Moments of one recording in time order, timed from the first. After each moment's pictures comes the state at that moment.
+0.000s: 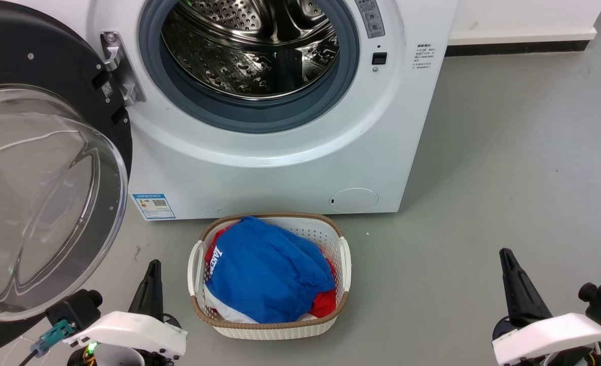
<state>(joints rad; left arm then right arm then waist) -0.05 0.21 -0.13 0.21 -0.76 0.04 -0.15 0.04 -0.07 -0.01 0.07 0.53 0.13 -0.07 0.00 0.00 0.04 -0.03</state>
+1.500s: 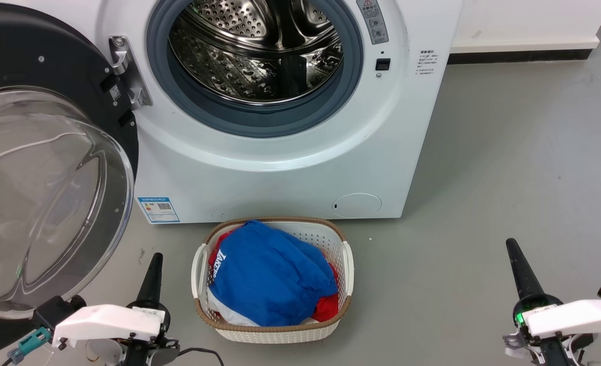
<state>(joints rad) -0.08 0.12 0.01 0.23 -1.24 -0.05 0.00 -0.04 -0.08 -0.03 0.16 1.16 0.13 0.01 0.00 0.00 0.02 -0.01</state>
